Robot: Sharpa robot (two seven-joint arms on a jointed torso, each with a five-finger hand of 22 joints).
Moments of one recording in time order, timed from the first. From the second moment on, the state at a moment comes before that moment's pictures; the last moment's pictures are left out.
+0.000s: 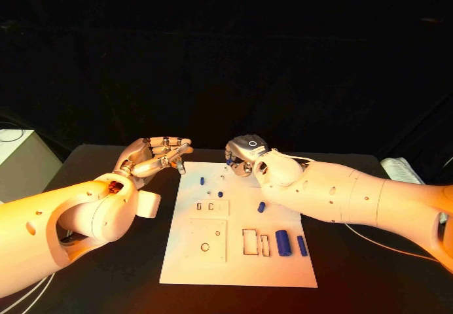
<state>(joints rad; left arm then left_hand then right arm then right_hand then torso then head) 1.21 -0.95 -0.03 1.72 -0.09 -0.42 0.39 1.47 -0.21 0.43 0.27 0.07 0.89 0.20 0.22 0.18 1.13 0.13 0.08 0.09 1.03 0.07 0.89 0.66 0.17 0.96 0.16 0.93 0.57 1.26 -0.44 -0.15 1.12 -1.78 -0.50 -0.27 1.29 -0.20 0.65 -0.02 0.12 1.09 0.14 0.23 0.30 1.24 0.07 0.07 0.10 1.47 0.00 1.38 1.20 0.07 1.46 0.09 1.39 1.31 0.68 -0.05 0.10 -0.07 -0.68</state>
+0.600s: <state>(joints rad) 1.23 -0.96 -0.03 1.73 -0.09 -0.42 0.39 1.47 -0.21 0.43 0.27 0.07 0.89 0.20 0.22 0.18 1.13 0.13 0.08 0.09 1.03 0.07 0.89 0.66 0.17 0.96 0.16 0.93 0.57 1.25 -0.42 -0.16 1.10 -1.87 -0.51 -0.31 1.29 -0.20 0.65 -0.02 0.12 1.09 0.13 0.23 0.30 1.24 0.07 0.07 0.09 1.46 -0.01 1.38 1.20 0.07 1.46 0.09 1.40 1.31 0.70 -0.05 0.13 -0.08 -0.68</state>
